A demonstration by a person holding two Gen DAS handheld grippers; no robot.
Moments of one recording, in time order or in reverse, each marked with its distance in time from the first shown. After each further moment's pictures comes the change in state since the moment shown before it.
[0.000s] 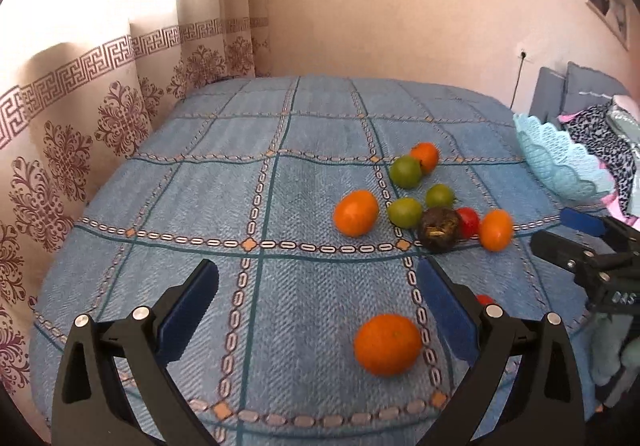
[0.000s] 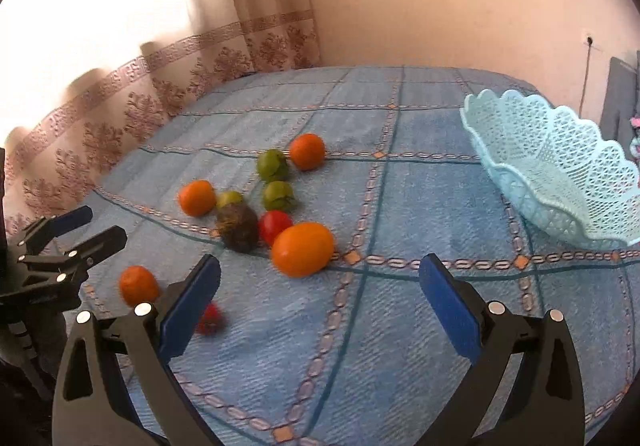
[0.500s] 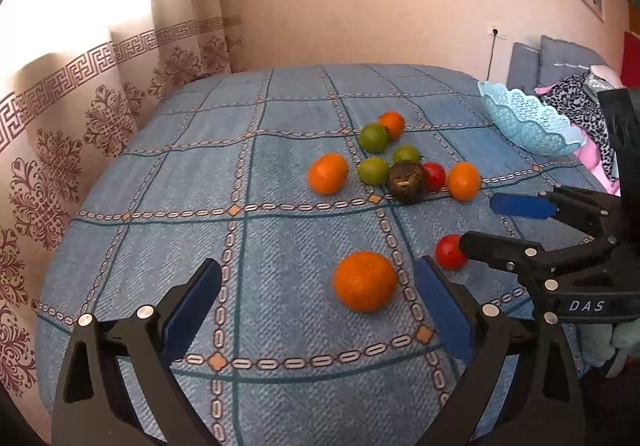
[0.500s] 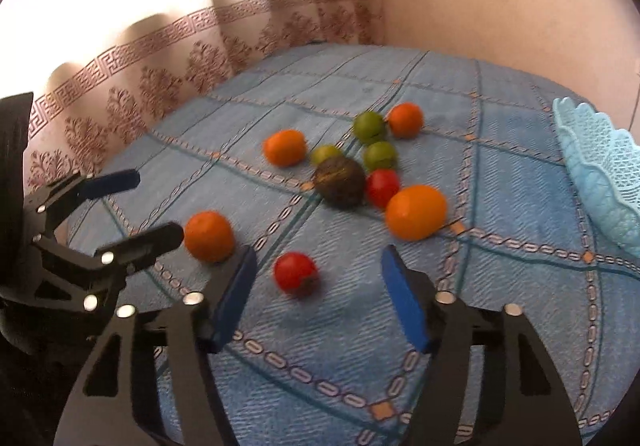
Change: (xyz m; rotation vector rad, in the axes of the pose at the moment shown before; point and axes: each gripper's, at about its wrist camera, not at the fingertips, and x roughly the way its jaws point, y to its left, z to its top) left arm -0.019 -0.011 -0.027 0.090 0.040 -0.044; right arm 0.009 0.059 -0.023 -0.166 0.098 0.130
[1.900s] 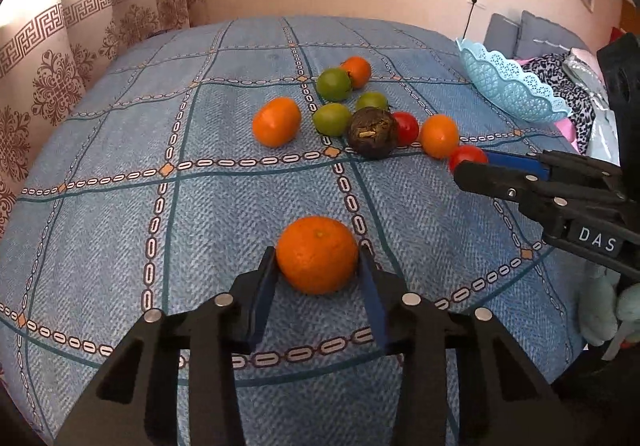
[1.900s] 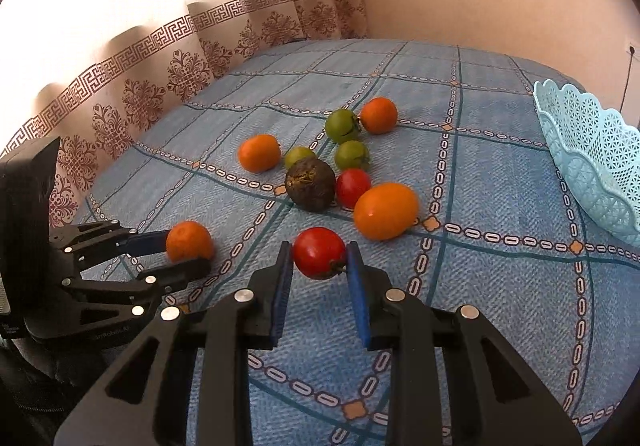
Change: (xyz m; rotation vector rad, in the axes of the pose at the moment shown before) left arm 0.038 -0.012 -0.007 0.008 0.159 -0.155; right arm -0.005 -0.022 0.009 0.078 0.012 -0.024
